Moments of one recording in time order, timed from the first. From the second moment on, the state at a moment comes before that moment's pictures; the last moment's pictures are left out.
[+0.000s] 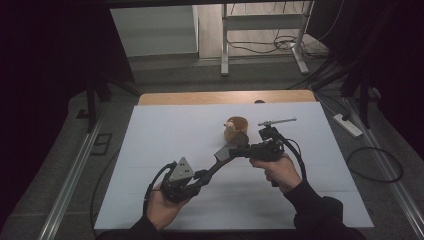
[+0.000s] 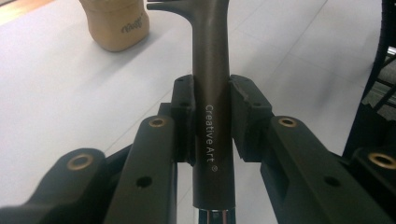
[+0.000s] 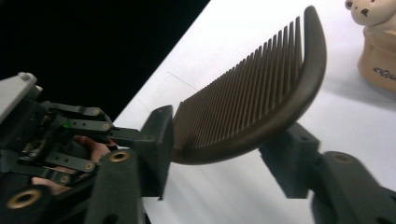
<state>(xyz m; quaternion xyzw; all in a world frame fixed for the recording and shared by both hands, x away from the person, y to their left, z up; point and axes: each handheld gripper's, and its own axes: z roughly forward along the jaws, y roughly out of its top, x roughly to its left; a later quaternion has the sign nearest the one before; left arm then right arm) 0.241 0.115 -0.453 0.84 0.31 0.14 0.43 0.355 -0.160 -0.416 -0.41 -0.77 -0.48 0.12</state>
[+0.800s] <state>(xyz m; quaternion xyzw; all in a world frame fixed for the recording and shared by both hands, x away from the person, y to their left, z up) 0.251 0.100 -0.471 0.84 0.31 0.15 0.41 0.356 -0.166 -0.417 -0.43 -0.72 -0.51 0.19</state>
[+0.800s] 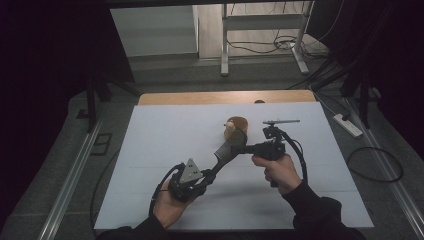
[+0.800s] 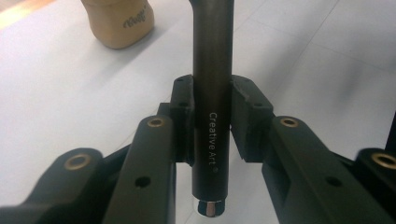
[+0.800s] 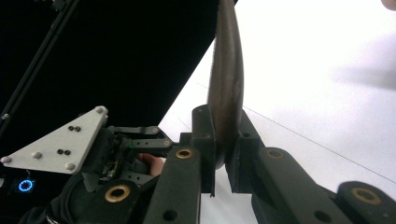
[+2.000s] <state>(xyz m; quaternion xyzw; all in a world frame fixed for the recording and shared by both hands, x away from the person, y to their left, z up) 0.254 0.129 -0.465 0.84 0.35 0.08 0.41 0.346 -0.169 -0.403 -0.37 -0.76 -0.52 0.10</state>
